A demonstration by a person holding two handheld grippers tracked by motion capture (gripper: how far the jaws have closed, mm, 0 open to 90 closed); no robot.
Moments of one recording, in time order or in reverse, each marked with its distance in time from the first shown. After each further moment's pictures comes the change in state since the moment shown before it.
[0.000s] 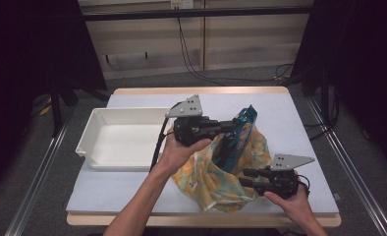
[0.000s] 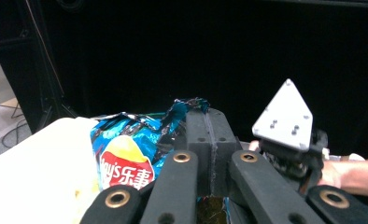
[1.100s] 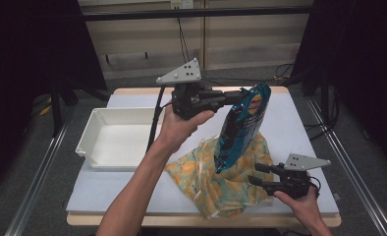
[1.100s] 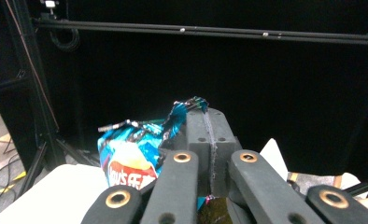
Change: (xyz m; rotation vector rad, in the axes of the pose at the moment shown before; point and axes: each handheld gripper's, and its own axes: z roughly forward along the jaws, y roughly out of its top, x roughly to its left) left arm 0.004 0.075 -0.011 -0.100 -0.051 0.037; right arm -0.010 -0.010 -0.021 -0.087 -0.068 0.030
